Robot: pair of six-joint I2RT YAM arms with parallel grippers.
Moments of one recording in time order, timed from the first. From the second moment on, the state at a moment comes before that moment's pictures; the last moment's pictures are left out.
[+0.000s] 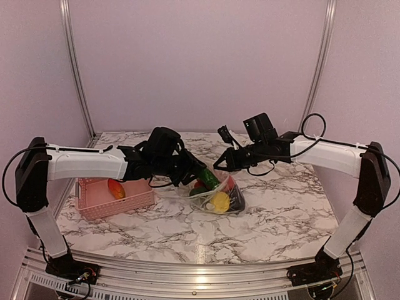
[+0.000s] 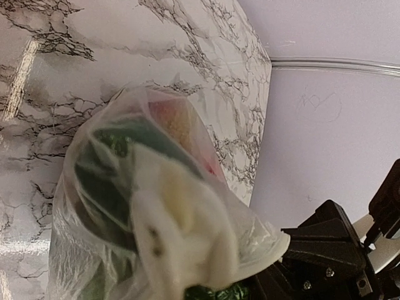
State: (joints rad) left arm -0.89 1.78 1.27 -0.05 0.08 -1.39; right arm 0.64 1.64 1.26 -0.34 -0.47 0.31
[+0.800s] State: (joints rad) left arm -0.86 1.64 1.15 0.19 0.55 -1.31; right arm 0.59 1.64 1.23 -0.29 -0.51 0.31
